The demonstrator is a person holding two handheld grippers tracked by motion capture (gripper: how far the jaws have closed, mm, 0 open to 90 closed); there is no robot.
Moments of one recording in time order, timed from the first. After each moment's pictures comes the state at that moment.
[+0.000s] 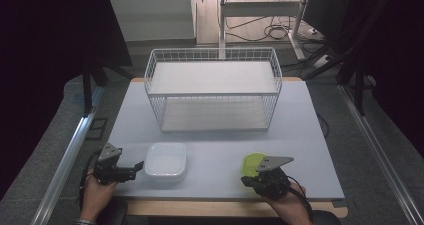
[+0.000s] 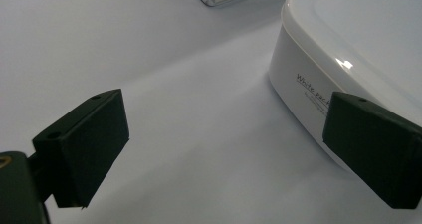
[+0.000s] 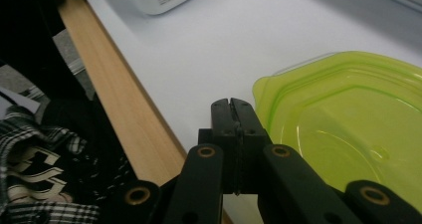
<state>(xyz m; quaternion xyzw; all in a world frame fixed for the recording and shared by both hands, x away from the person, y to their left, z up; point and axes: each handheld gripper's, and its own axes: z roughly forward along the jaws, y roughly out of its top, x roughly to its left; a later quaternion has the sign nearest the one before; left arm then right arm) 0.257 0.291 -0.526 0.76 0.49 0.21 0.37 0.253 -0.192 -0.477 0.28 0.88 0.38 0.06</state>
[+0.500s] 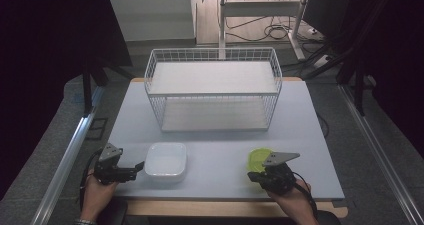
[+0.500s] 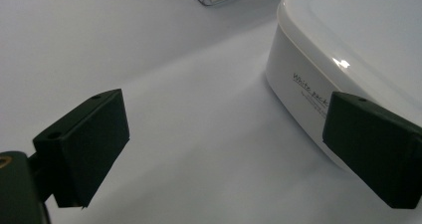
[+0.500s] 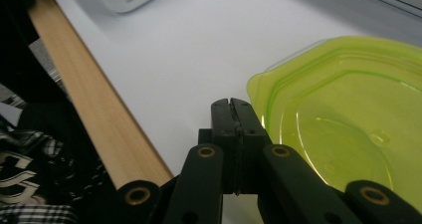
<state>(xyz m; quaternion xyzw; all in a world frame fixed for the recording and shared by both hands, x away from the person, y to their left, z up) 0.258 0.290 -0.526 0.76 0.49 0.21 0.37 0.266 -0.208 -0.480 0.31 0.87 0.37 0.07</state>
